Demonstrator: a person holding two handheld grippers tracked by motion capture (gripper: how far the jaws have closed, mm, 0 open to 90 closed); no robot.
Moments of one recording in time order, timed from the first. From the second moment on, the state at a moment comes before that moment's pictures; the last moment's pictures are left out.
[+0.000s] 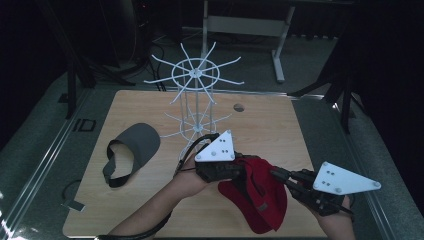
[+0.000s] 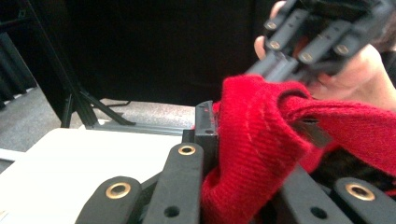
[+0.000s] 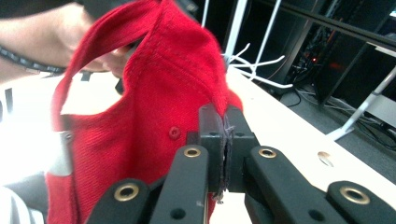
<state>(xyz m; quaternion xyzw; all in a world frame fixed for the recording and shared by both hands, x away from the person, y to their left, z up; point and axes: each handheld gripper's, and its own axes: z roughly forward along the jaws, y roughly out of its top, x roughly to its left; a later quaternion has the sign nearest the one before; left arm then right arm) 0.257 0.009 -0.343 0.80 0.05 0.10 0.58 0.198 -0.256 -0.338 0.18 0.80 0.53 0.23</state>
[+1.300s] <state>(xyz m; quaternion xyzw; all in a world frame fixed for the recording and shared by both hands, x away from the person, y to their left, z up) 0.237 0.068 -0.349 0.76 0.14 0.16 0.61 0.198 -0.273 -0.317 0.22 0.76 0.56 0.24</state>
